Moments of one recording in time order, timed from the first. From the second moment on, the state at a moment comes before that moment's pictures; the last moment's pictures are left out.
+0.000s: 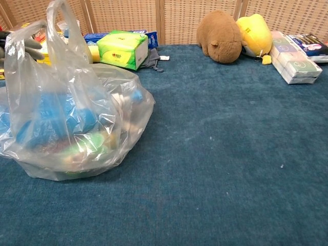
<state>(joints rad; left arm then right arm) -0.52 -0.90 -0.05 -1.85 1.57 0.87 -0.63 -0.03 -1.18 0.01 -1.57 -1.59 1.61 0.03</state>
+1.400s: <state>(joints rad) -0.85 -1.24 -0.16 -1.63 1.57 0.72 -1.94 -0.07 -1.16 0.01 -1.56 -1.59 1.66 0.07</state>
